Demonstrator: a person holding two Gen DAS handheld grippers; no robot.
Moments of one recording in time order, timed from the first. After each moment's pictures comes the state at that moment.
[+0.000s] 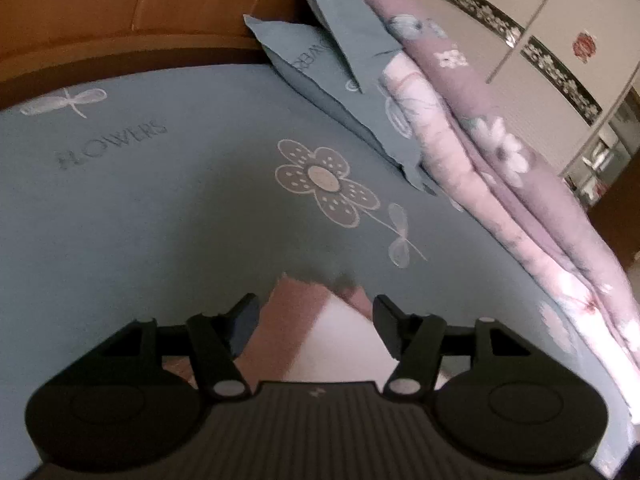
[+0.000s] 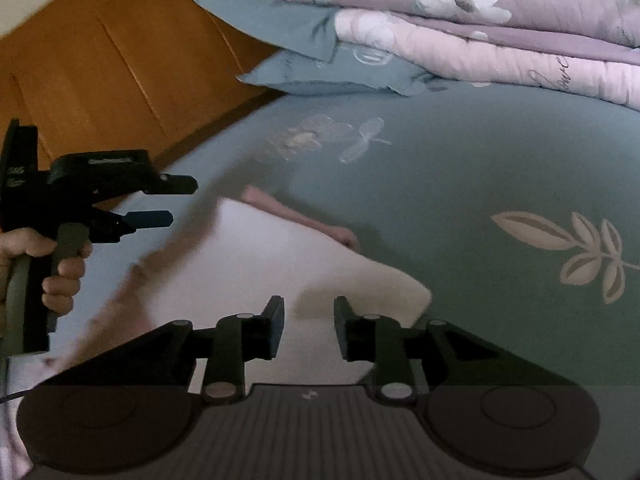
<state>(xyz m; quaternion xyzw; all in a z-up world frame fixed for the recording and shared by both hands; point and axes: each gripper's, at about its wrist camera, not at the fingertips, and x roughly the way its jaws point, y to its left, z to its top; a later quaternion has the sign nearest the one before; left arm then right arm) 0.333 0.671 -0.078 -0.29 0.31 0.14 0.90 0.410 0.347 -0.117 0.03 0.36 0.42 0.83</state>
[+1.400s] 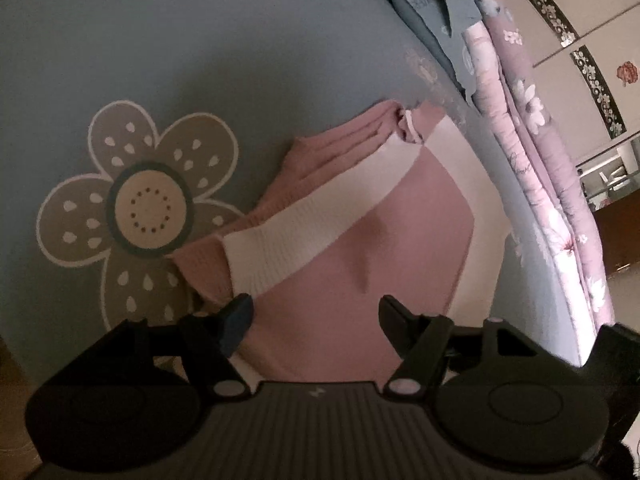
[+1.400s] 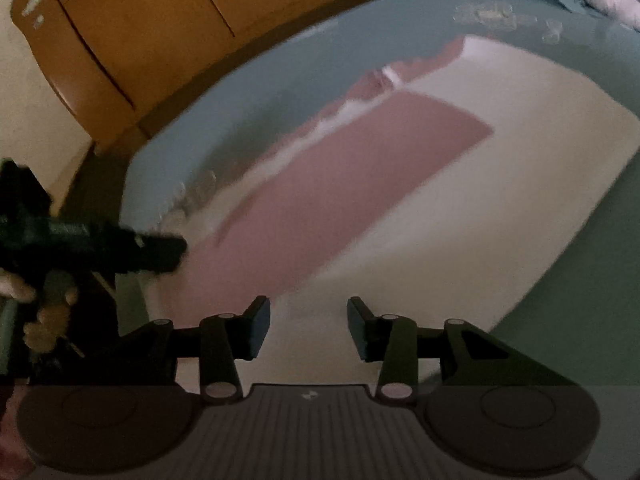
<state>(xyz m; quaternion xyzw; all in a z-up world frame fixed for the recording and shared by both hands) 0.039 0.663 -0.123 -0.42 0.38 0.15 0.81 0.227 0.395 -0.115 -0.08 0.49 0.53 0.69</state>
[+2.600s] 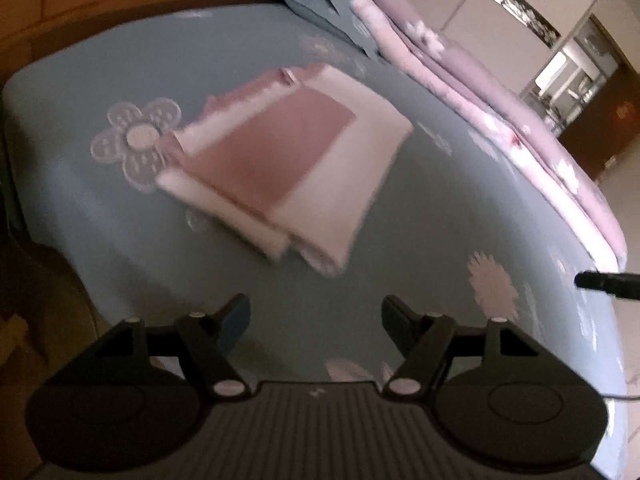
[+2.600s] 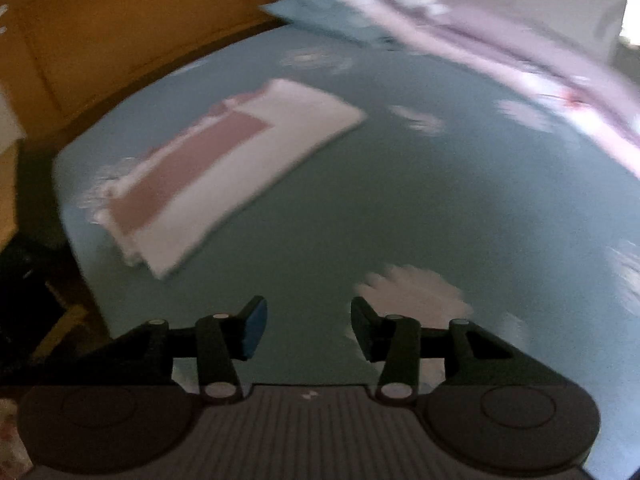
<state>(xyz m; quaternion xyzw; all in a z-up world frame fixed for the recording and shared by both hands) -0.122 0.470 -0.026 -0.27 0.39 0.11 0.87 0.096 0.136 0.040 -0.15 0.44 0.29 0.83</state>
